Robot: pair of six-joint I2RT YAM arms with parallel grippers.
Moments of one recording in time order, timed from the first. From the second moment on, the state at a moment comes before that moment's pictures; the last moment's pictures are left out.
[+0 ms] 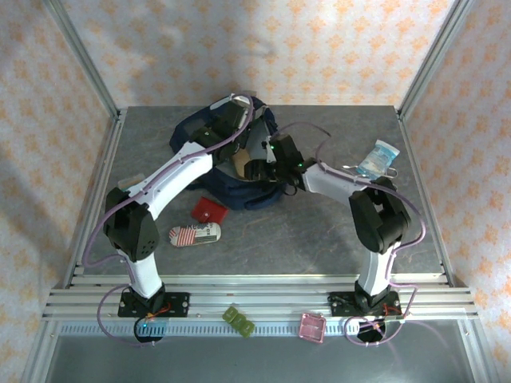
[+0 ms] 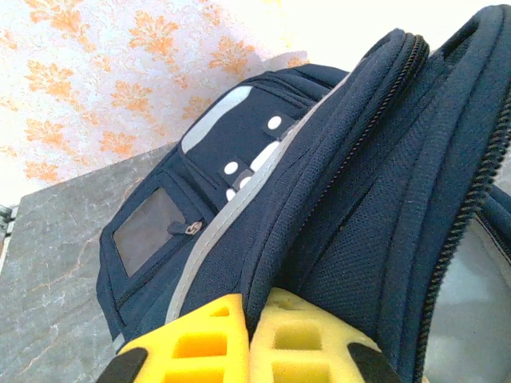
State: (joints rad) left arm -0.53 1.79 1.69 -0.57 -0.54 -0.05; right arm 0.58 1.85 1.24 -0.14 -0.28 0.51
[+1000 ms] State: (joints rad) left arm -0.56 1.79 1.67 -0.56 -0.50 -0.10; right arm 0.54 2.28 1.61 0.17 -0.41 0.98
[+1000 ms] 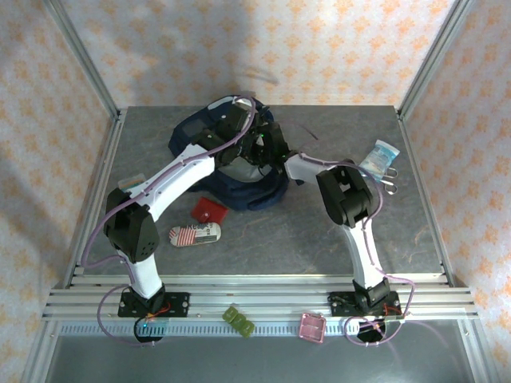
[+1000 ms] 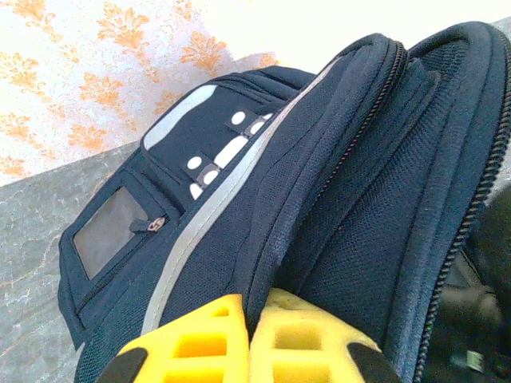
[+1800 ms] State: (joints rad) left arm -0.57 1.79 1.65 -0.54 -0.50 -0.13; right arm 0.54 1.78 1.05 0.20 -0.37 0.77
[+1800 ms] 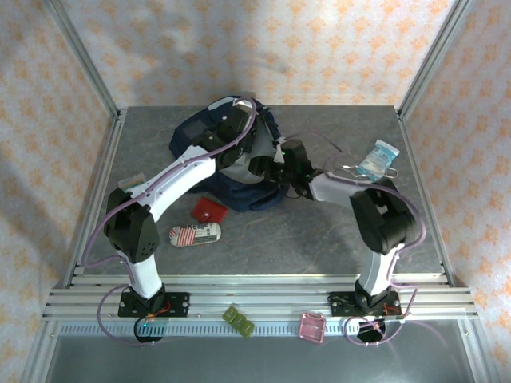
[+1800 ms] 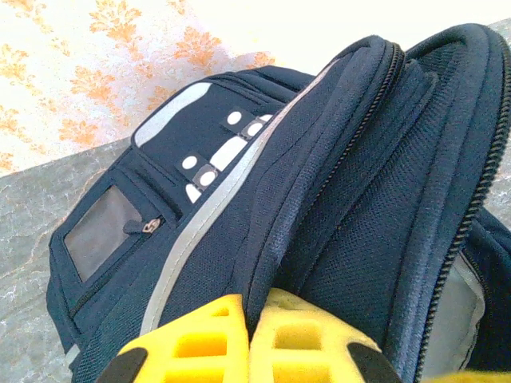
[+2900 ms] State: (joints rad) left arm -0.45 1.00 0.62 -0.59 -0.25 -1.28; right arm 0.61 1.32 0.71 0.06 -0.23 0.60
